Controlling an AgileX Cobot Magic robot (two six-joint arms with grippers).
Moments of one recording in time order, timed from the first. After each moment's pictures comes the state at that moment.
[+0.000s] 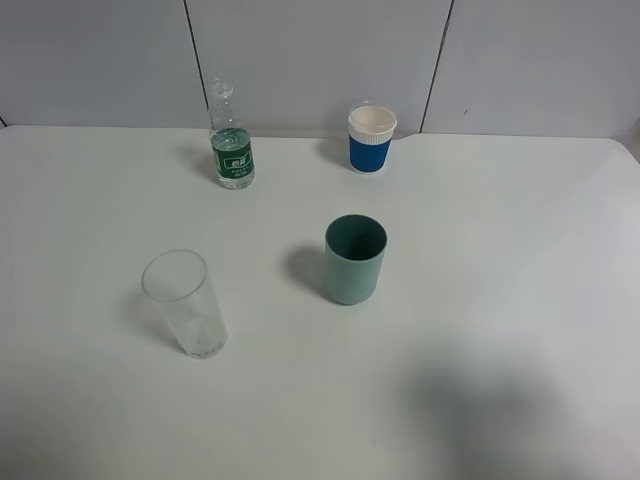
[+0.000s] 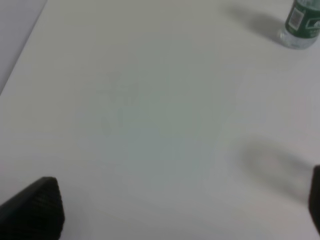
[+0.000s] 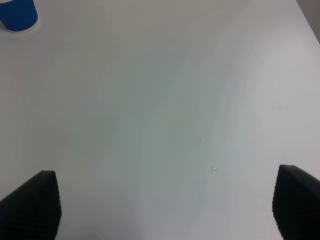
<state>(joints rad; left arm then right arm) -0.01 0.00 -0.51 0.08 1.06 -0.12 -0.07 0.00 -0.48 0.02 1.06 -0.02</state>
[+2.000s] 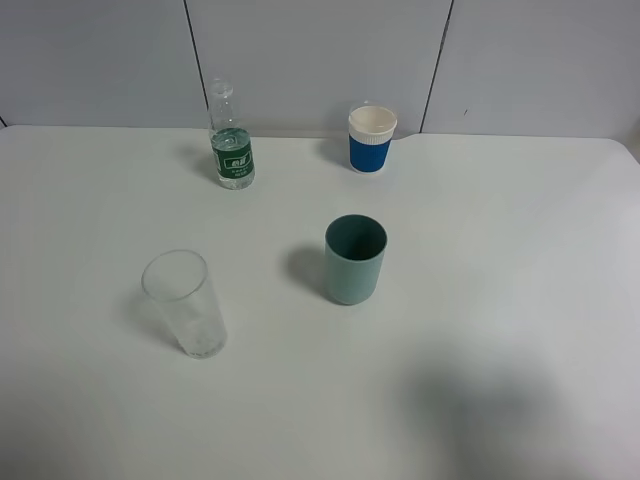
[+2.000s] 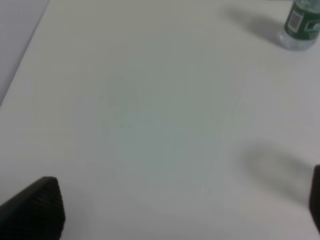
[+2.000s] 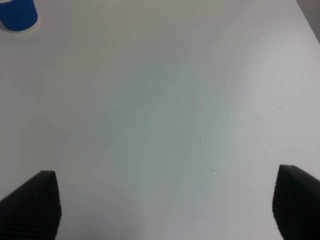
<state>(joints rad) -0.01 0.07 -0.55 0.08 1.04 -0.10 -0.07 0.00 -0.48 0.02 1.06 -0.02</state>
